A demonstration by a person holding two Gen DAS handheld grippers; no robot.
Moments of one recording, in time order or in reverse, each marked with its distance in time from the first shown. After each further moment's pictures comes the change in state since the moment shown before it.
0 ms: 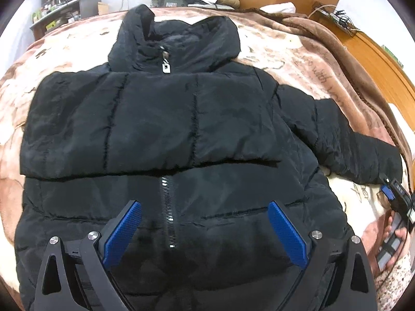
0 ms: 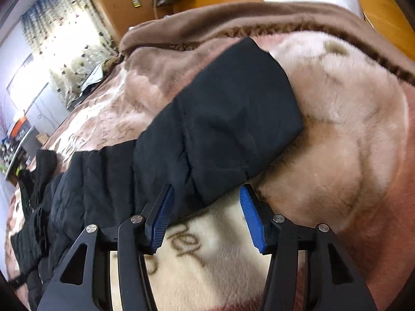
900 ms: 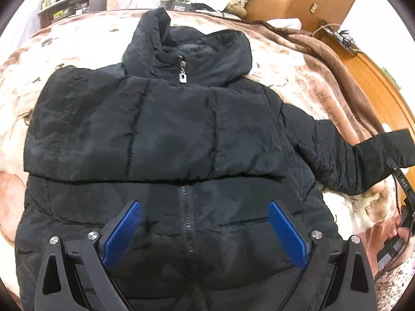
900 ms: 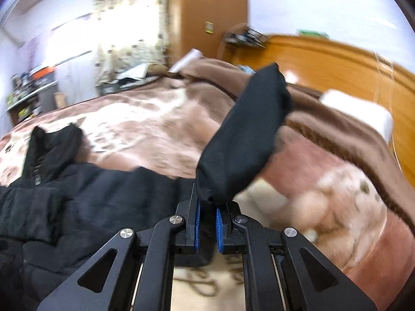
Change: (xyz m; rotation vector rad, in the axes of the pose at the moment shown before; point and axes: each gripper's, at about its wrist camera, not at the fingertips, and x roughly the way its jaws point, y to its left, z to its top) left arm -0.021 0.041 0.010 -0.078 -0.042 -0.063; right arm -0.073 0.147 0.001 -0.440 -0.230 -0.015
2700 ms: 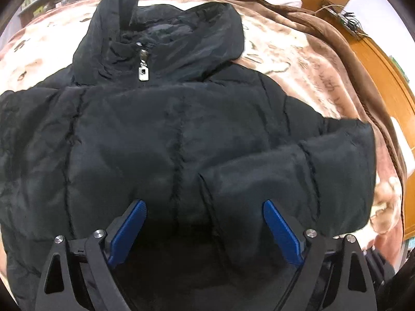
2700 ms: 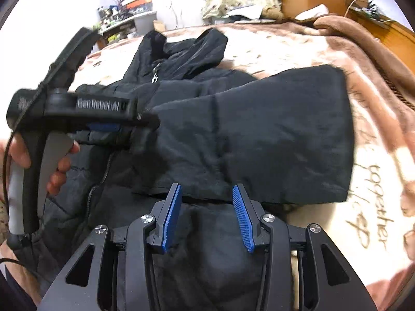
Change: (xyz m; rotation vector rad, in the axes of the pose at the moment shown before) left arm 0.087 -0.042 0.054 0.020 0.139 -0.038; right arm 0.012 0.154 -0.086 -0.265 0.313 0.487
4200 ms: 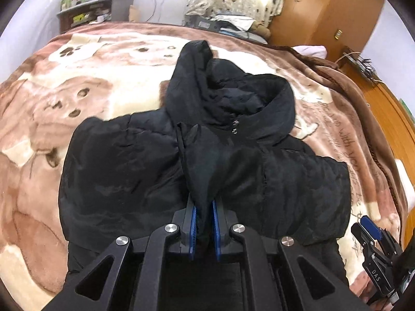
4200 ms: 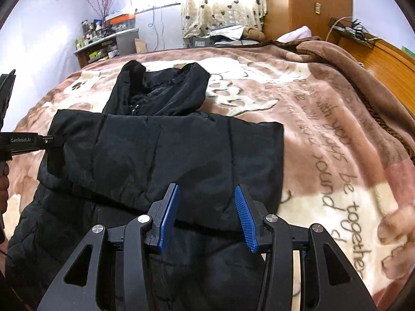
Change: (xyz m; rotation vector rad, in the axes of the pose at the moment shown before) left arm -0.101 0.106 0.016 -0.102 -0.209 0.112; right arm 0.011 0.008 0.068 0.018 -0.081 -0.129
